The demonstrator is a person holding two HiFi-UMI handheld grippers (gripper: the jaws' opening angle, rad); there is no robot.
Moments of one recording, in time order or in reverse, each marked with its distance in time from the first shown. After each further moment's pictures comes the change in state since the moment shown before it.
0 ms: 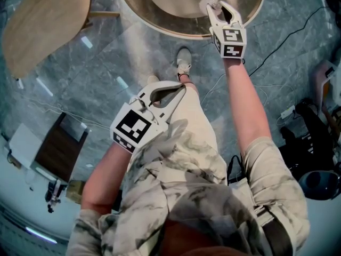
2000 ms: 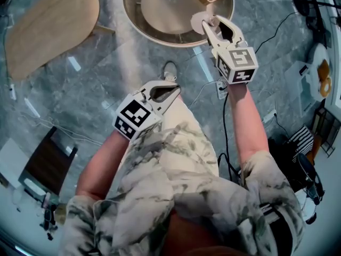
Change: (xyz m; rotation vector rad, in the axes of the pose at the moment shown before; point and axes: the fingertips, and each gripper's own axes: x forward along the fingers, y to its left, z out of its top) left arm -0.095 -0.104 0.029 0.115 -0.072 -0.091; right arm -0.217 0.074 0.206 -0.075 -0.086 0.098
